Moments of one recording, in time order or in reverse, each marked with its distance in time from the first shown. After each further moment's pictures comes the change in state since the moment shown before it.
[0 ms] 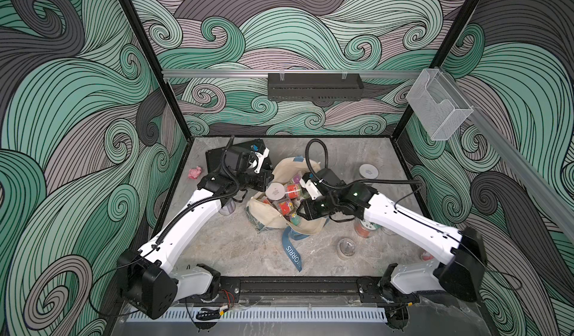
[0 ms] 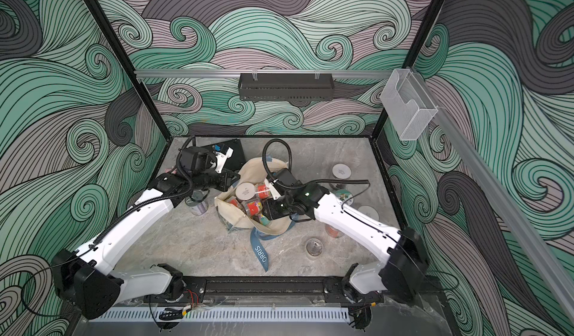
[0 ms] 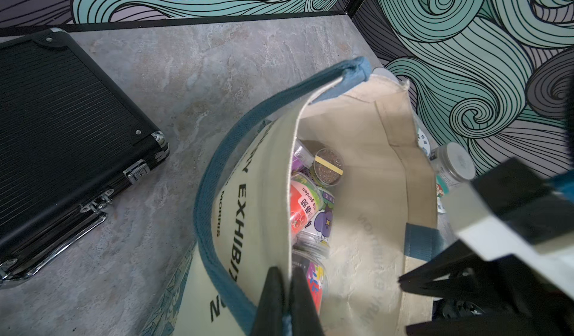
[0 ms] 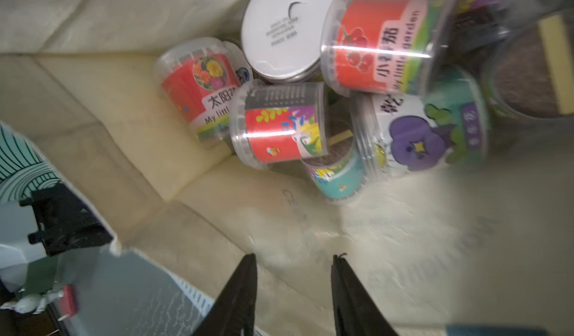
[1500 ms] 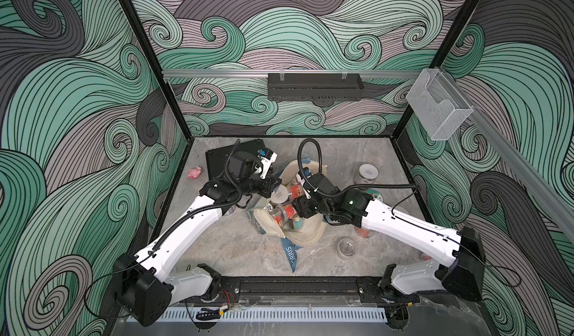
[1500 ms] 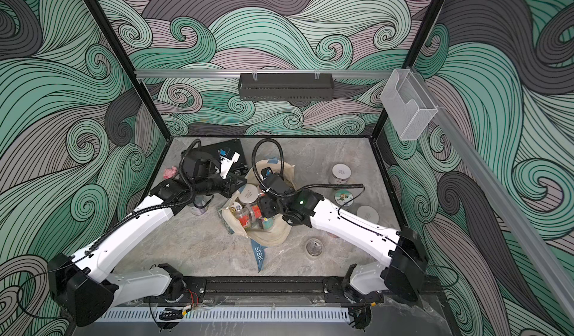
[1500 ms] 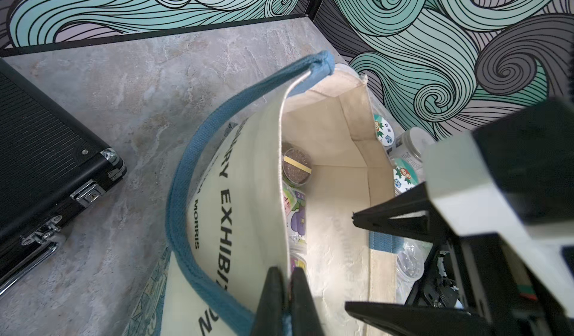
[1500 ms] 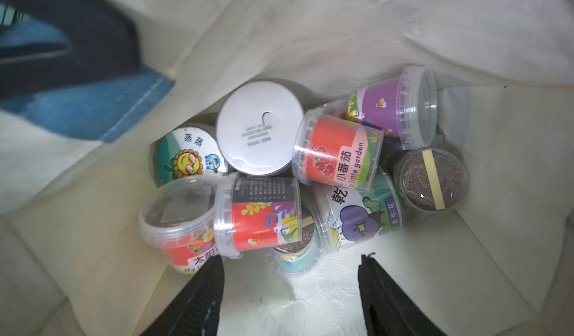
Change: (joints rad) left arm -0.084 -0.049 -0.051 0.072 0.030 0.011; right arm 0.102 -0.050 -0.021 0.081 0.430 -0.075
